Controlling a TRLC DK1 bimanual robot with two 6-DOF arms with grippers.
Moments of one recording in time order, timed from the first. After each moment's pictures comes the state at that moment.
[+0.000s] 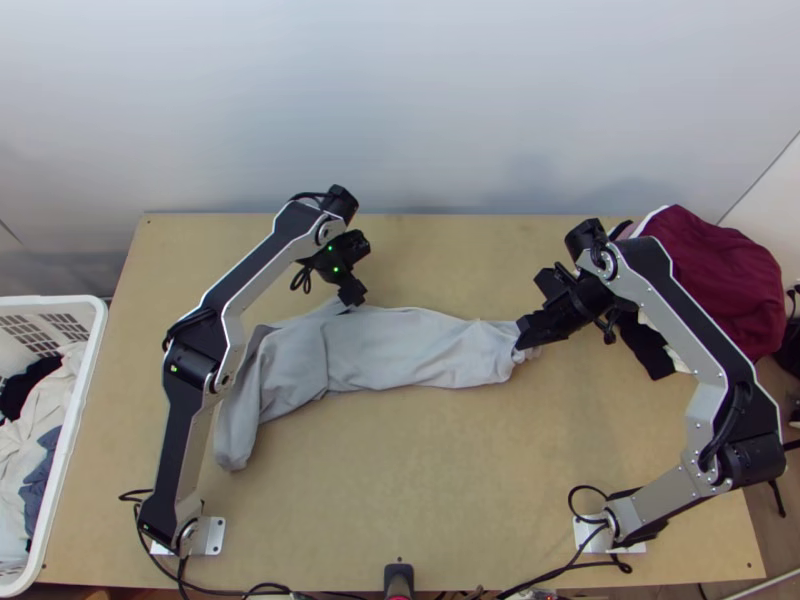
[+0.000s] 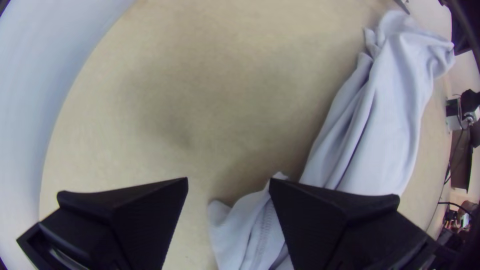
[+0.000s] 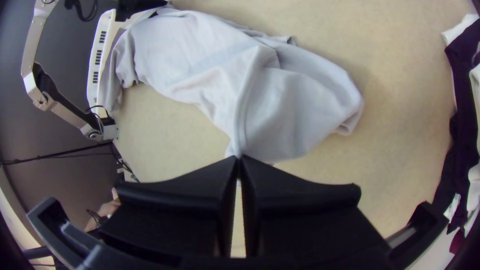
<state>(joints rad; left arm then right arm) -0.43 2.33 2.19 -1.14 0.07 0.47 0.22 1.68 1.44 -1.28 -0.52 -0.16</state>
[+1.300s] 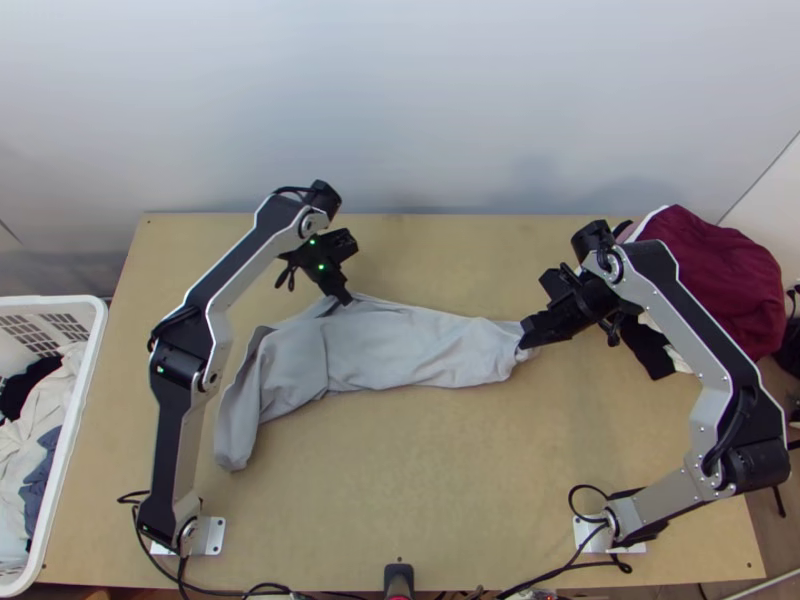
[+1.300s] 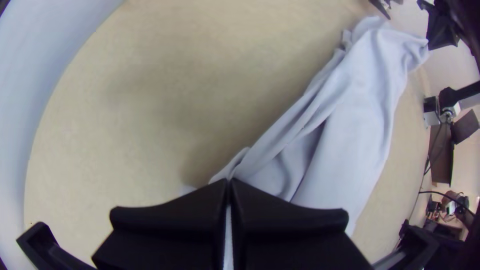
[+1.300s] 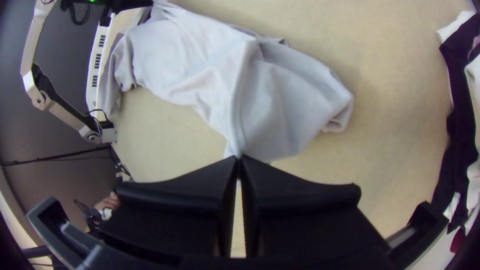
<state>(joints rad) -0.37 2.28 2.17 -1.22 0.20 0.52 0.19 1.66 1.41 -1.25 -0.52 -0.17</state>
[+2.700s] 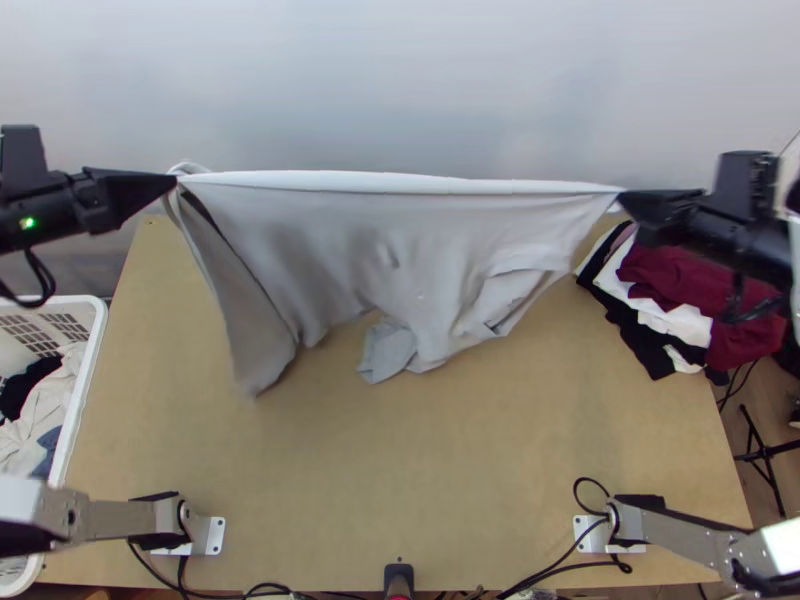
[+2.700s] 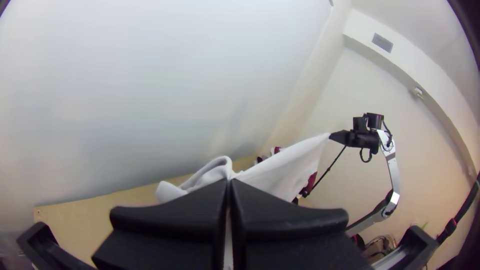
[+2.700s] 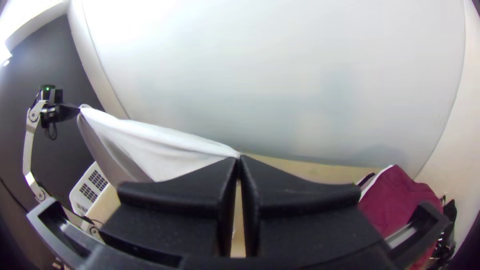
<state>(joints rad) 0.24 1.44 2.10 -1.15 0.96 0.10 0.01 1.31 1.89 -1.00 -0.47 0.04</state>
